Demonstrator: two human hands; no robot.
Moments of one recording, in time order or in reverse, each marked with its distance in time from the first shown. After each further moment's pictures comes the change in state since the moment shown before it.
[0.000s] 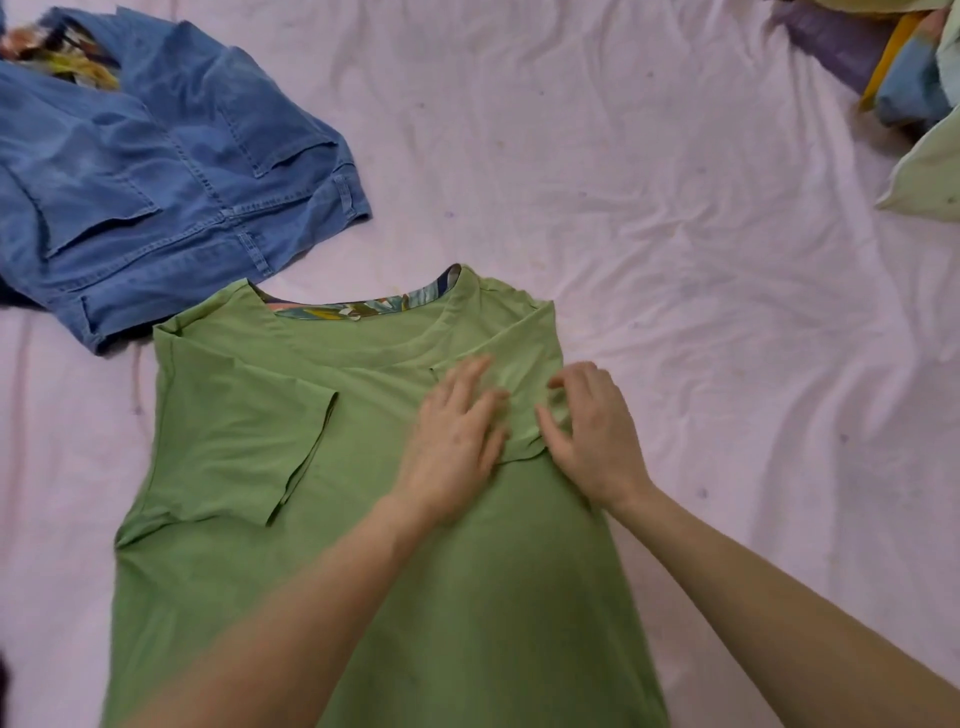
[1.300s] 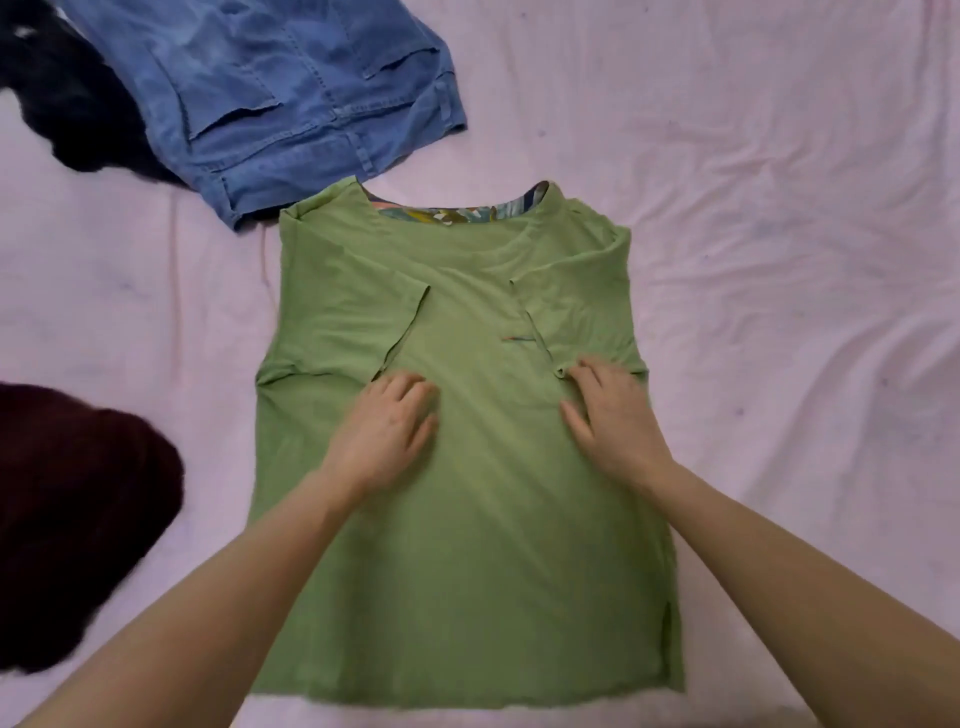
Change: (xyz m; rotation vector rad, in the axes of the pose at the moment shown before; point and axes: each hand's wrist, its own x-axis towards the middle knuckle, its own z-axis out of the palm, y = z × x) left_hand -0.138 -0.052 -0.094 0.153 -0.394 -0.231; right_hand -0.064 -0.054 -0.006 -0.181 -0.412 -0.057
